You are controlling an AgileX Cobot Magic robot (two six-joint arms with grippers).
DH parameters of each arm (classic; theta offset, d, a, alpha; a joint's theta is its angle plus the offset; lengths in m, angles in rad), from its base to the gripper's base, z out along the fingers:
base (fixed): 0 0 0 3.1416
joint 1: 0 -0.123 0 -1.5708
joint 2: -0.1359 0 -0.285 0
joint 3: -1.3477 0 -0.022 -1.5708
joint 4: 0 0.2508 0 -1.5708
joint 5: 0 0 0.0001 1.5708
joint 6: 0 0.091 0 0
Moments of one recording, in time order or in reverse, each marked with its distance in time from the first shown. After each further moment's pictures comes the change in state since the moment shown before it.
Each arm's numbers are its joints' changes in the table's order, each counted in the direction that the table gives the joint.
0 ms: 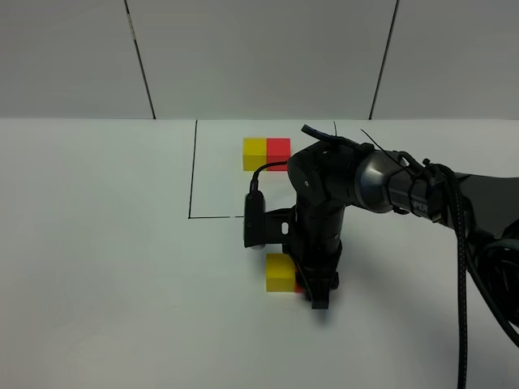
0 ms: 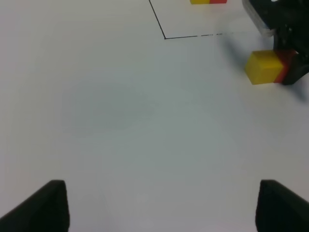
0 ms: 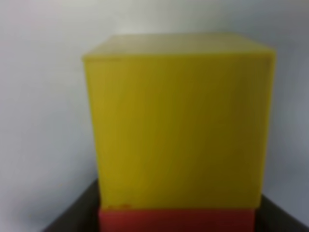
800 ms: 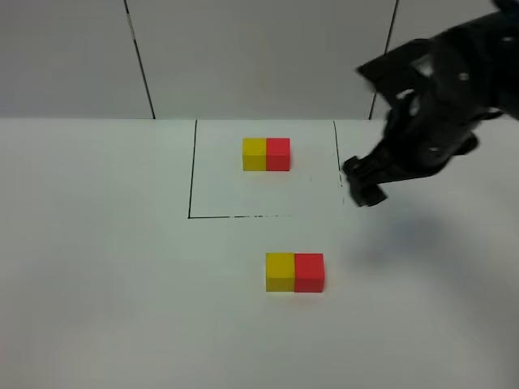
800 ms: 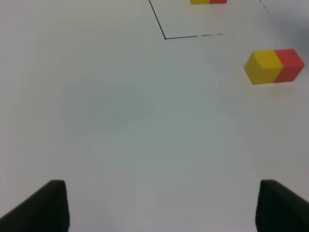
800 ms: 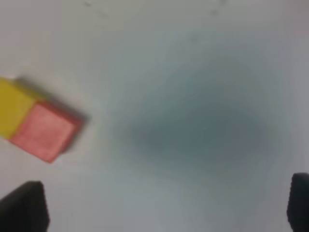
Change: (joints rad) left arm 0.000 0.000 0.000 0.000 0.000 0.000; right arm 0.208 0.524 -0.168 -0.044 0.001 0.880
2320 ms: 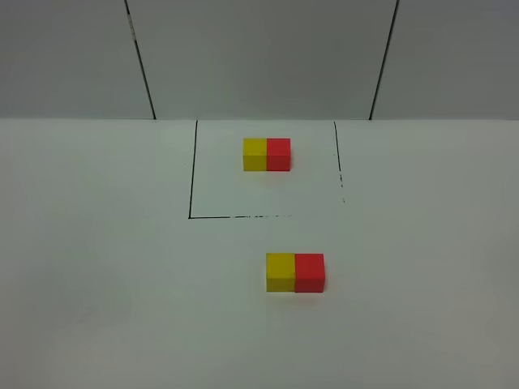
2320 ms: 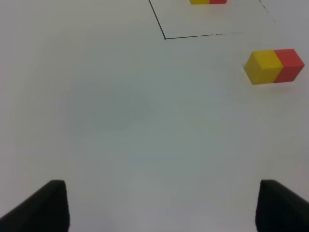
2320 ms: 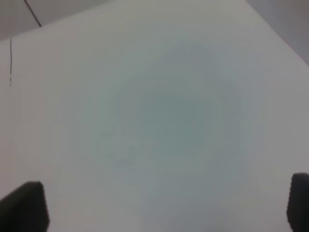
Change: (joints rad) left arm 0.000 0.000 0.000 0.000 0.000 0.000; right arm 0.364 1.747 -0.987 -0.125 0.084 0.476
